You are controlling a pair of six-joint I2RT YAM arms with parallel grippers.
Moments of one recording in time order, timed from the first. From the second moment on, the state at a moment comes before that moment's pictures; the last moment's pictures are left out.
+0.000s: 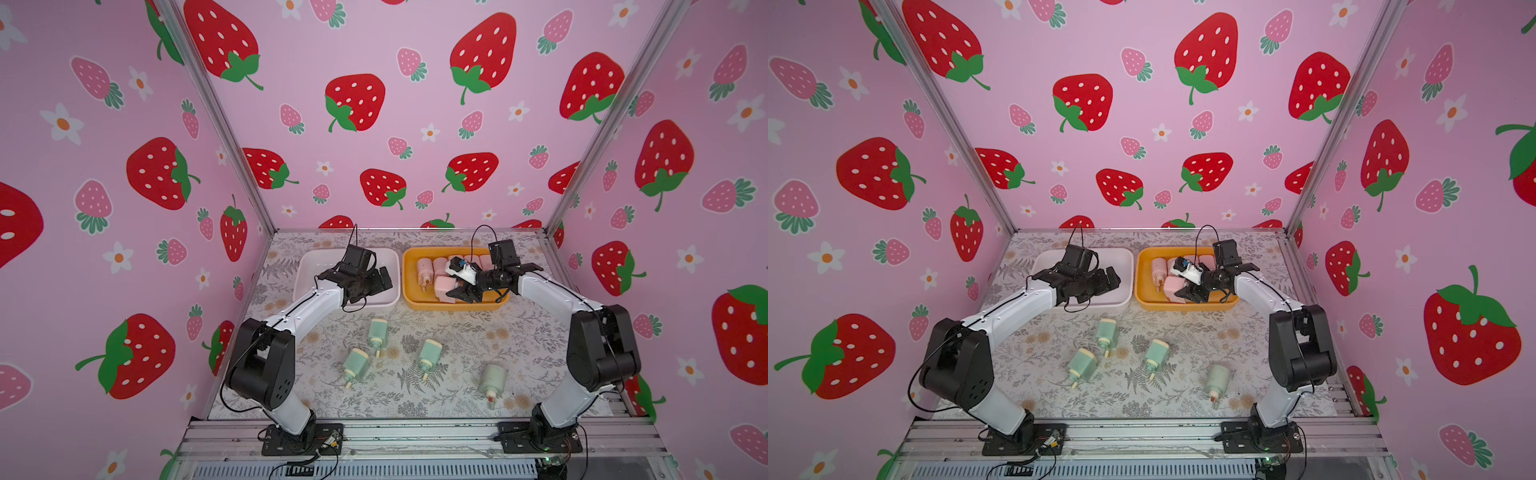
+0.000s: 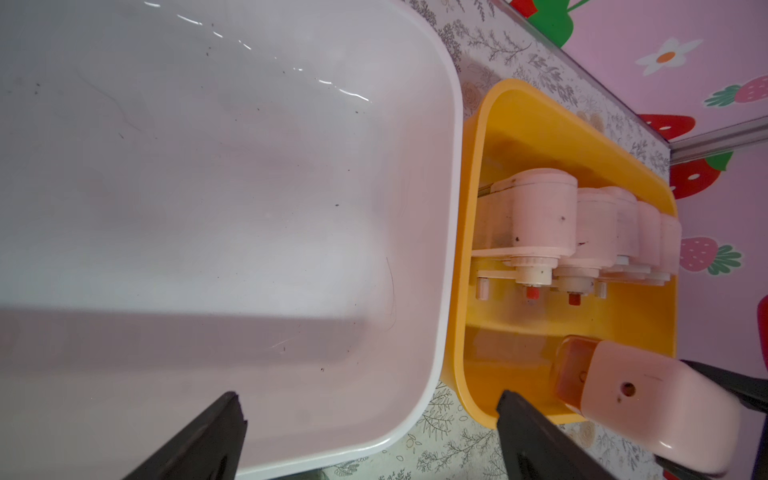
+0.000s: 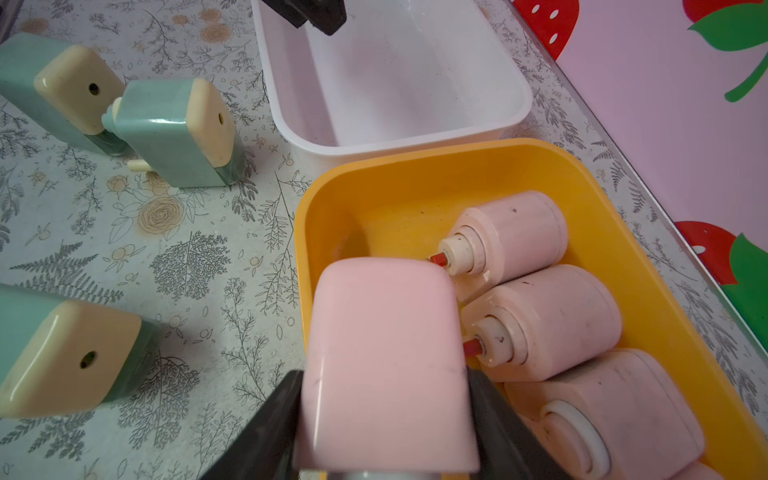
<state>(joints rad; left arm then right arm) -0.38 1.64 1.21 -0.45 0.12 -0.65 0.21 1.72 1.21 -0.45 -0.73 -0.93</state>
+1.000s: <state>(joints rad) -0.42 2.01 1.49 -0.41 0.31 -0.60 0.18 1.90 1.38 -0.59 -0.76 -1.13</state>
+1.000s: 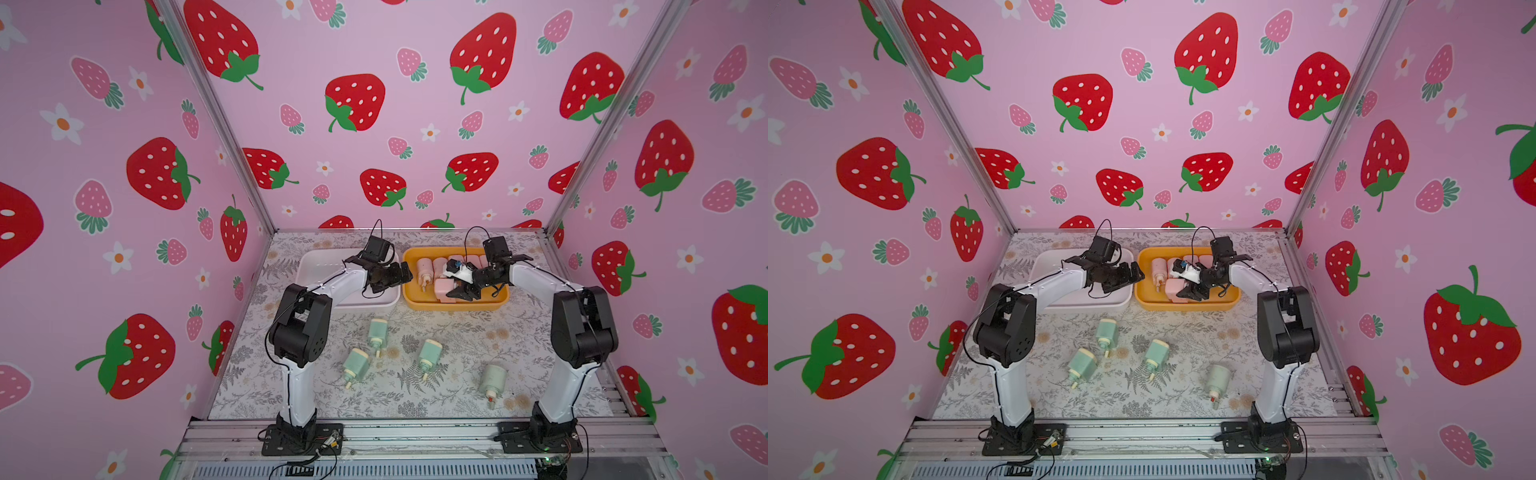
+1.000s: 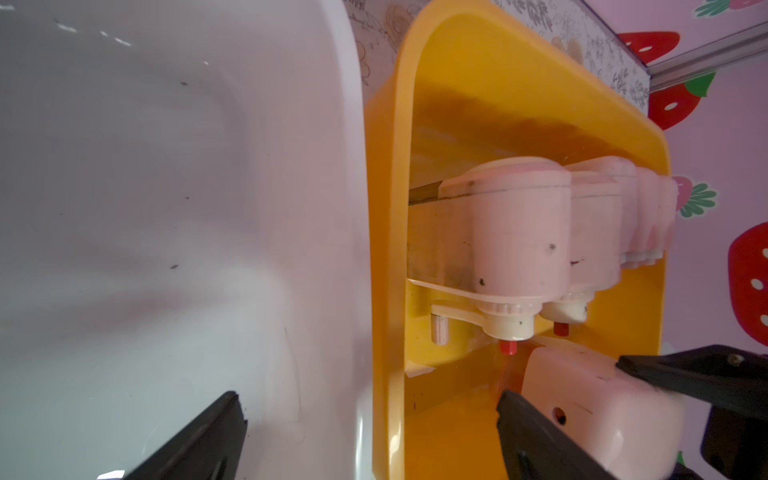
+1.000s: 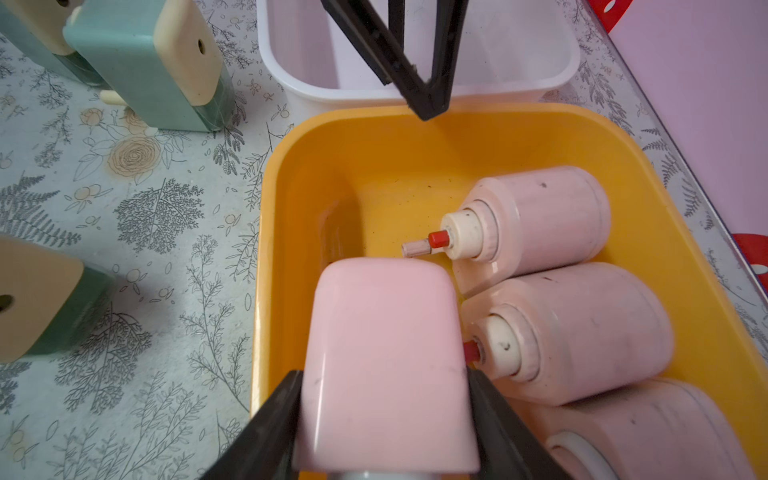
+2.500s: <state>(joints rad) -0.46 2.02 1.54 -0.44 0.33 -0.61 0.18 1.96 1.39 -0.62 -0.72 -1.19</state>
